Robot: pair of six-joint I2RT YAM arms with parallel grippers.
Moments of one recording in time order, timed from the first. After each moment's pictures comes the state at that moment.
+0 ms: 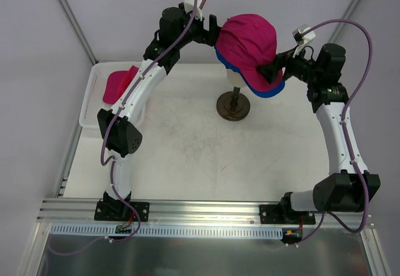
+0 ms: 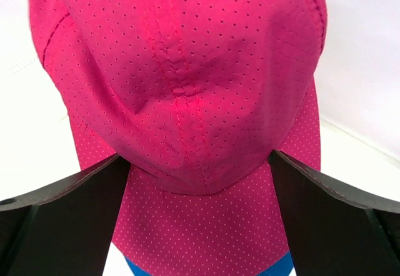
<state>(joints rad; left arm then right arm) -0.48 2.09 2.27 -0.20 0.19 -0.07 0.01 1.38 1.43 -0.23 -0.74 -0.06</state>
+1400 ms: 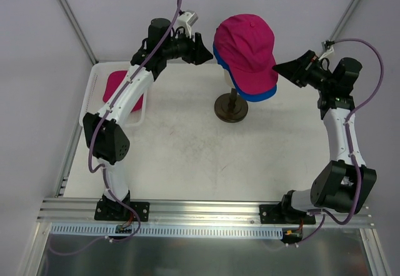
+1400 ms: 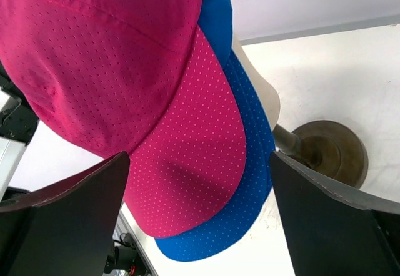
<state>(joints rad) -0.40 1.89 1.95 -0.30 0.58 -0.20 -0.22 1.38 1.23 0.05 -0.98 0.72</state>
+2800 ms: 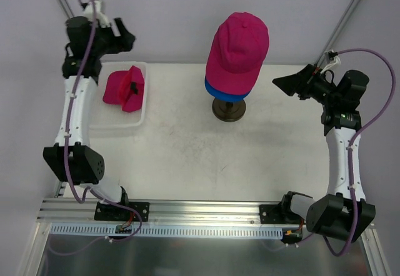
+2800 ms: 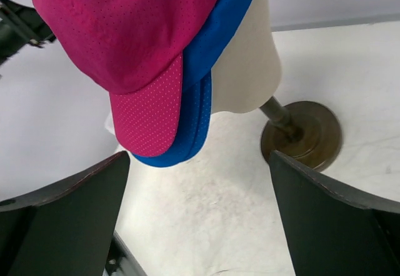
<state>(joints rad) 0.02 1.62 1.79 -0.37 0.31 -0.18 -0.22 1.15 1.13 -0.12 -0.95 0.55</state>
